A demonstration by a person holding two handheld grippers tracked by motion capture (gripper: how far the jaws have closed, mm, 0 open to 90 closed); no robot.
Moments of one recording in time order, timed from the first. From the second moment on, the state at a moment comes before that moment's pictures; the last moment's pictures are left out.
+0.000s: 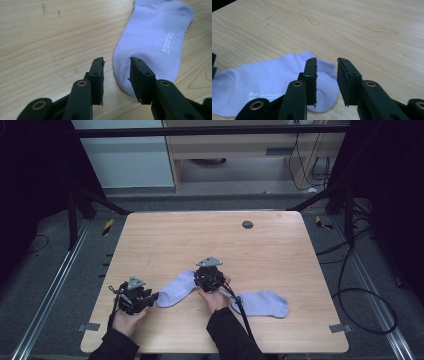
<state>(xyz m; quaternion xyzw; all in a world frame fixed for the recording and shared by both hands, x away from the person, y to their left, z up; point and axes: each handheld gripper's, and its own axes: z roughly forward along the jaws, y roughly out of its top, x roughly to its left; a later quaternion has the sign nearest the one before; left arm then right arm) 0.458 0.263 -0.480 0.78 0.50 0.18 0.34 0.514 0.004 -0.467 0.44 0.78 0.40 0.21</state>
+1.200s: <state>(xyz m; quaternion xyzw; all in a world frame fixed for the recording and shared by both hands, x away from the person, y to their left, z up) 0.469 0.269 -0.476 0.78 0.52 0.19 0.30 0.490 0.006 -0.482 0.42 0.81 0.39 0.15</state>
